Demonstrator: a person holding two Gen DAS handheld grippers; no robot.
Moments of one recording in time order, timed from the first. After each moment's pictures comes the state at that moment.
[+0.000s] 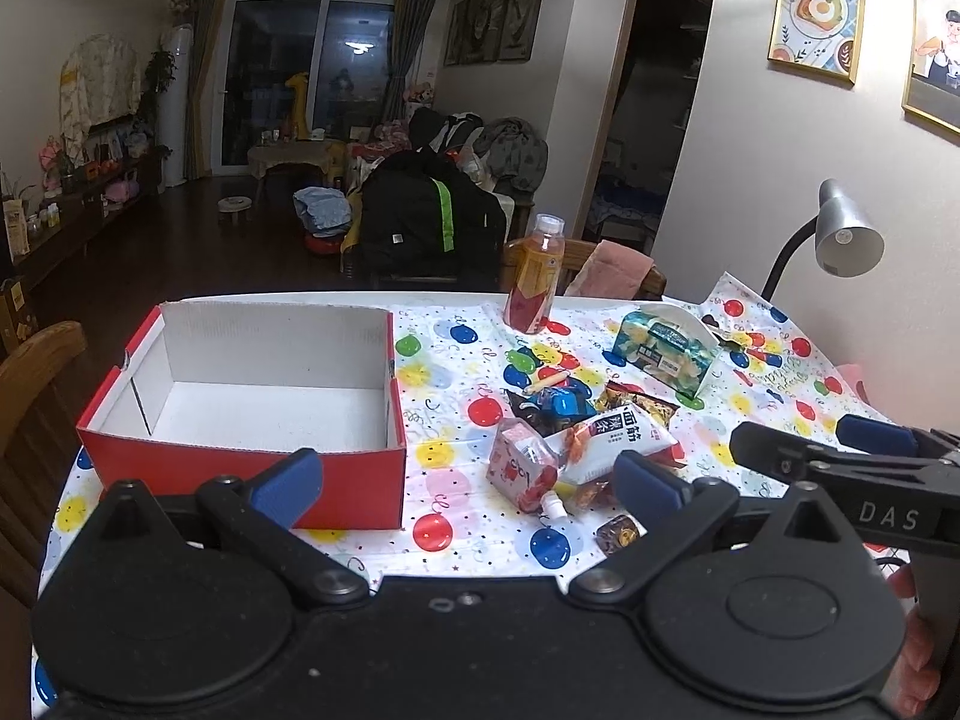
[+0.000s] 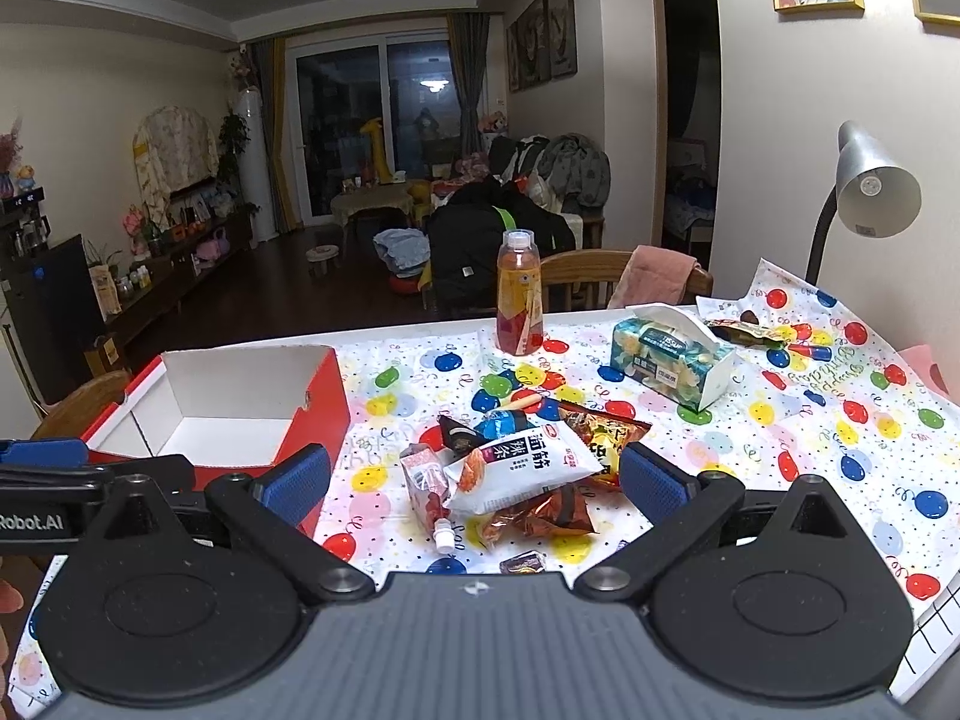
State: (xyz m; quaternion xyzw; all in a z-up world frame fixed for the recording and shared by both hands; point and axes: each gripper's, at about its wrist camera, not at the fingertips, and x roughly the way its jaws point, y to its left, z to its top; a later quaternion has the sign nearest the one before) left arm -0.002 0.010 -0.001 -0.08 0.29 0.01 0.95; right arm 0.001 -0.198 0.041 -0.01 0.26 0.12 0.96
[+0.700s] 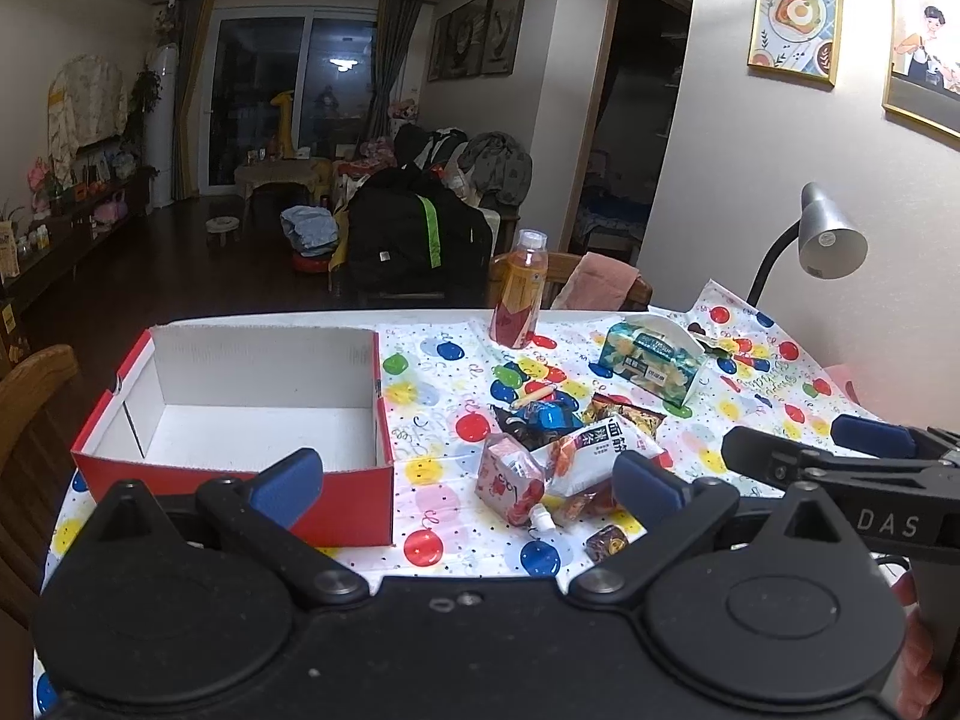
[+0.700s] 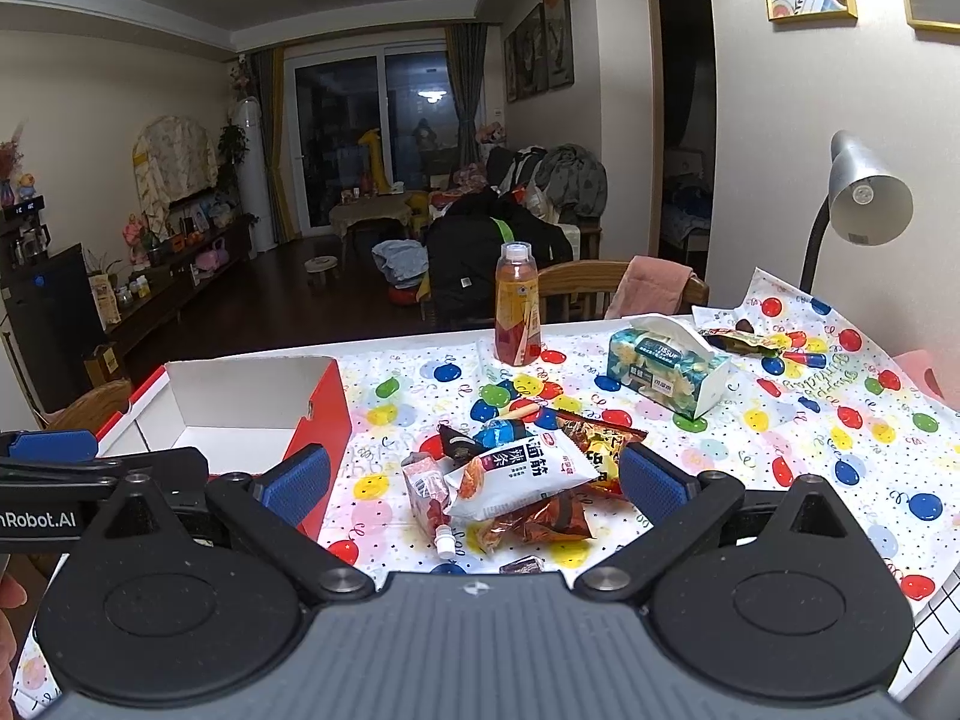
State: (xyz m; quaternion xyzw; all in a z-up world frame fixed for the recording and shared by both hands) left arm -0.007 0.005 0.006 -0.06 0.27 -0.01 0.96; right arm -0.008 -0.199 0.046 -0.01 0.25 0.12 0.96
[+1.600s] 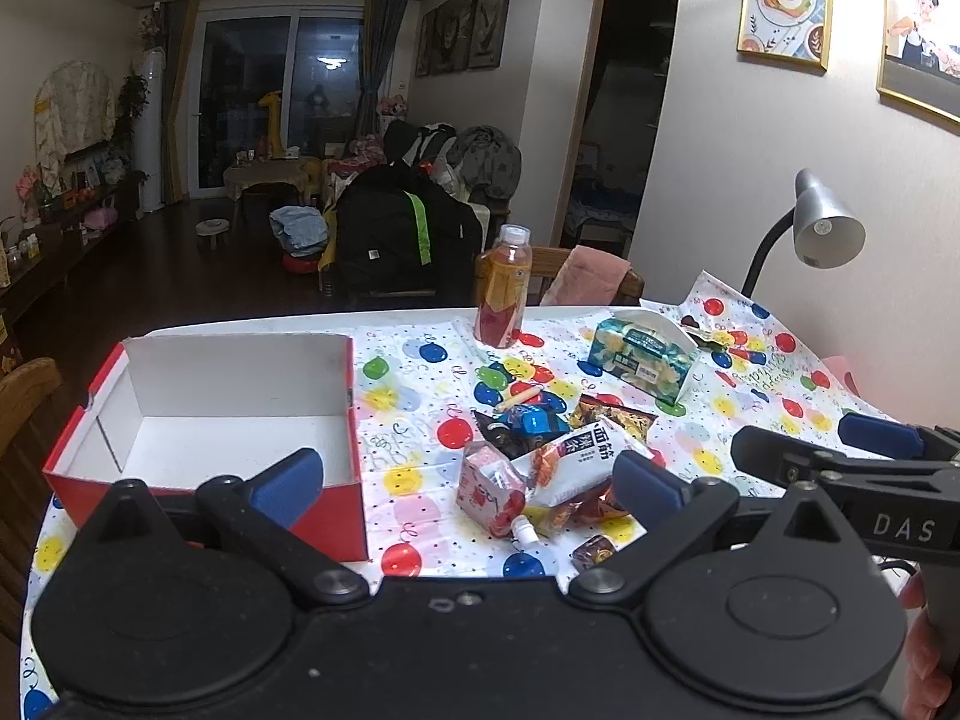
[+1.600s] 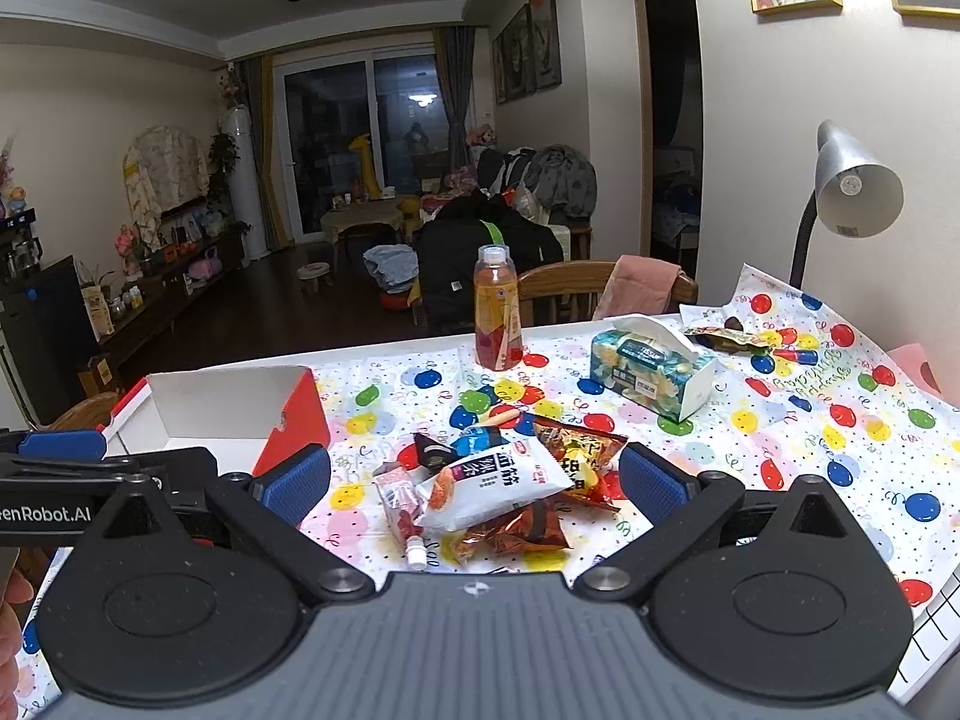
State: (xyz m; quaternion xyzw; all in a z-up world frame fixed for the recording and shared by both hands) left arm 0.018 -0.015 0.004 -0.05 0.27 -0.02 0.96; right arm 0.008 -0.221 0.044 0.00 0.25 0.11 0.96
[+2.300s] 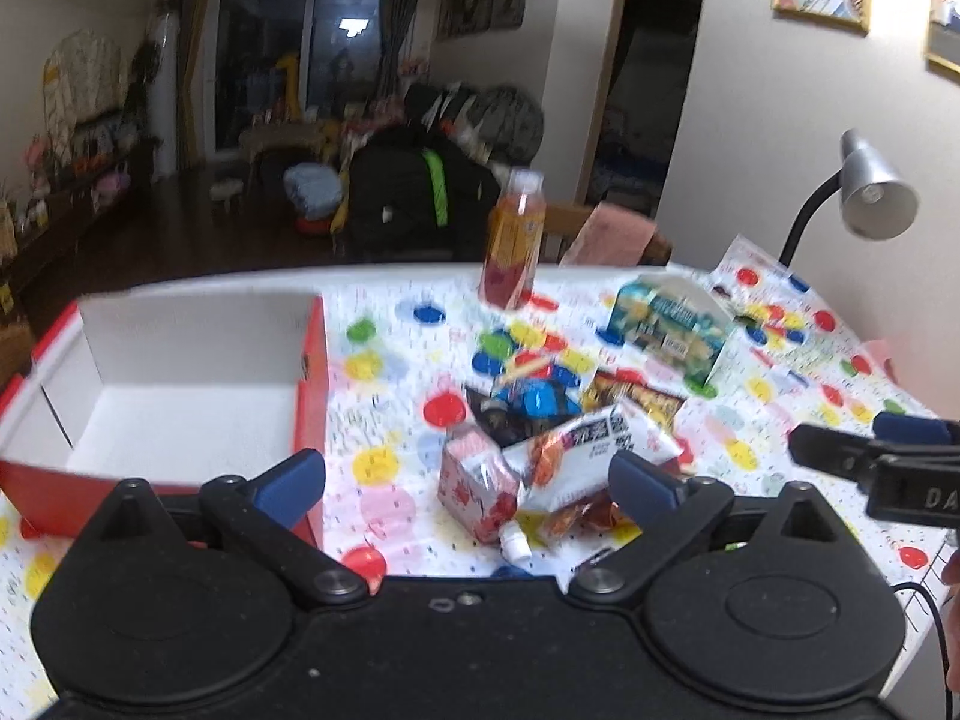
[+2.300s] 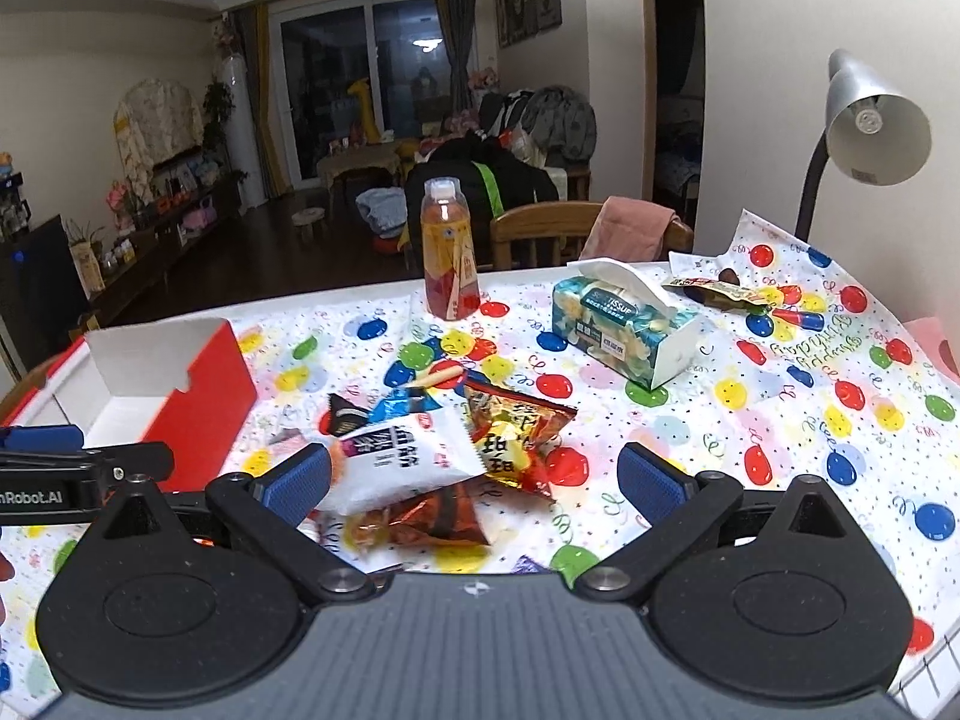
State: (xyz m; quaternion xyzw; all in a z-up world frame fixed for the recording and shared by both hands) left arm 0.088 -0.045 -0.046 -0.07 0.32 0.01 0.94; right arm 0.096 -0.281 0.000 -0.01 0.31 0.13 0.94
